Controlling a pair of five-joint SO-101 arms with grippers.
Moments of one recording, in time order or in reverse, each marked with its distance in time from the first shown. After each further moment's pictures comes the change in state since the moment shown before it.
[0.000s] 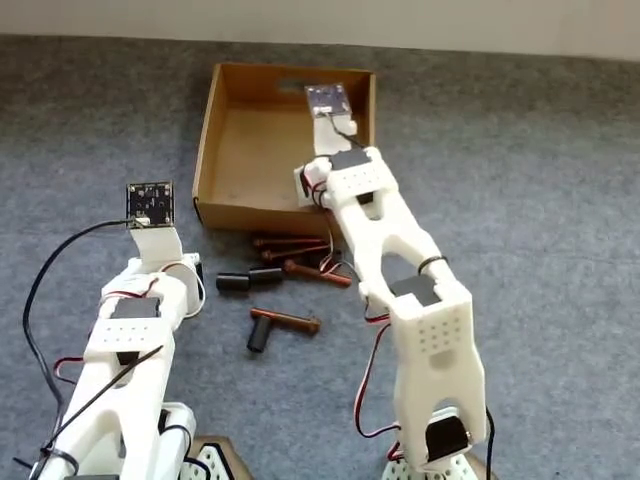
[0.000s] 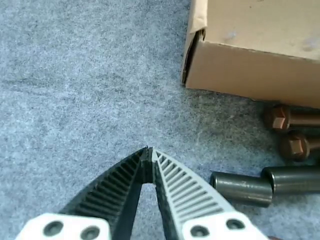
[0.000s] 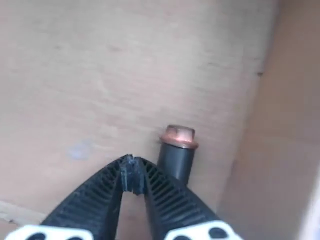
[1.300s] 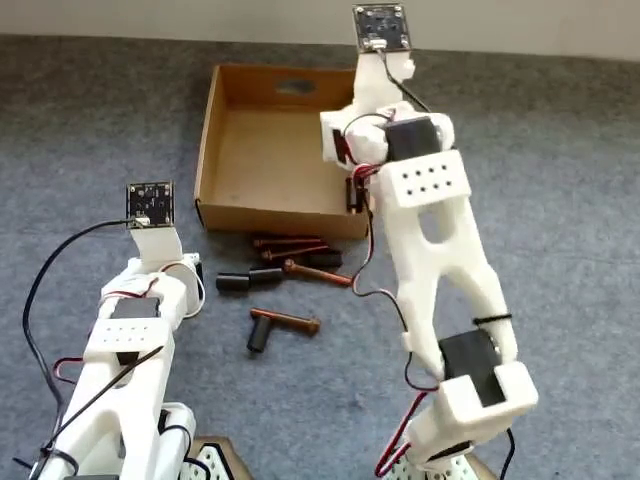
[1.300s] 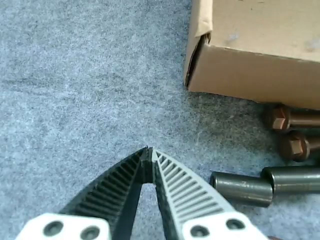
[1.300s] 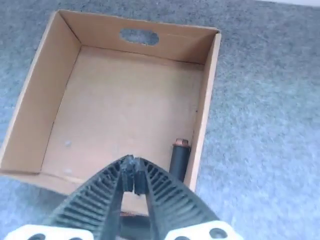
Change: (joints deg) left arm 0.0 0.0 0.0 0.0 0.0; right arm 1.9 -34.3 0.1 19.5 0.0
